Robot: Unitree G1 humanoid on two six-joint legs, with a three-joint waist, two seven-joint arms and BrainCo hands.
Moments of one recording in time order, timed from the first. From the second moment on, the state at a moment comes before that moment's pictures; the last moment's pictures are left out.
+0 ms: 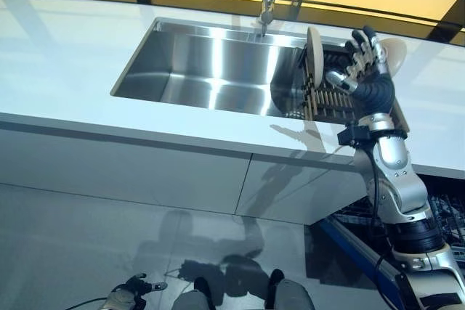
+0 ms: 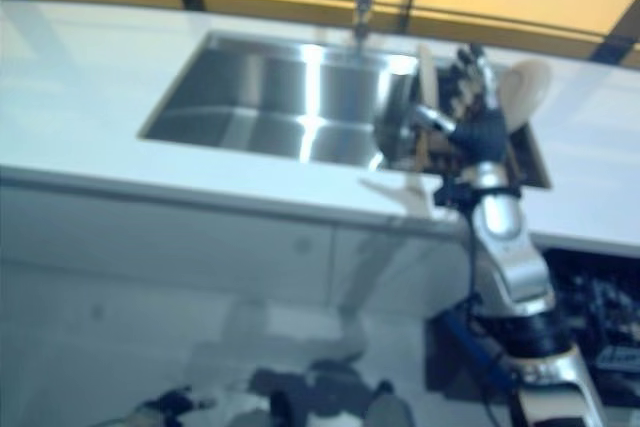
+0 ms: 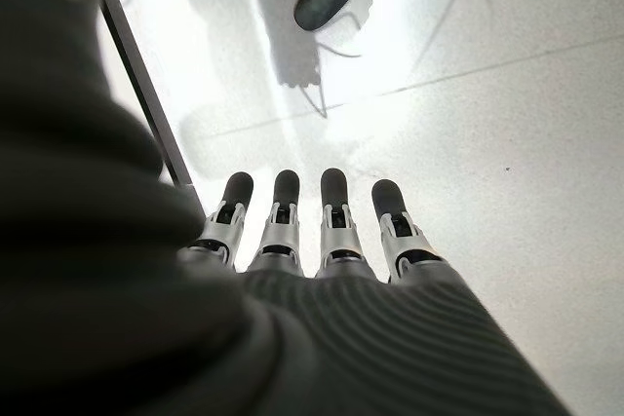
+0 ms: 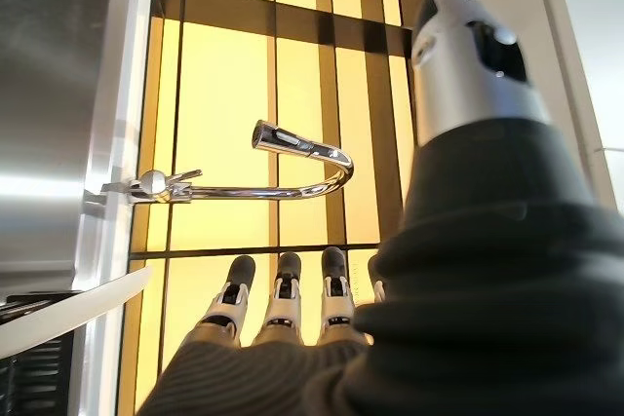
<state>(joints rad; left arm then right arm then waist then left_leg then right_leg) -0.12 0.36 -0.26 1.28 0.01 -0.01 0.01 -0.47 -0.58 0.07 -0.15 0.59 -0.03 -0.26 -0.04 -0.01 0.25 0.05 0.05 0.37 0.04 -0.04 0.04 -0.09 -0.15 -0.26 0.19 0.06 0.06</state>
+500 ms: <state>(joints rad) -0.14 0.26 -0.31 1.25 0.03 -0.03 -0.03 -0.43 -0.63 0.07 -0.13 0.59 -0.02 -0.28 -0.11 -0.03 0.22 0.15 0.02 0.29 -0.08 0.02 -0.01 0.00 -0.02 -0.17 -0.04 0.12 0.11</state>
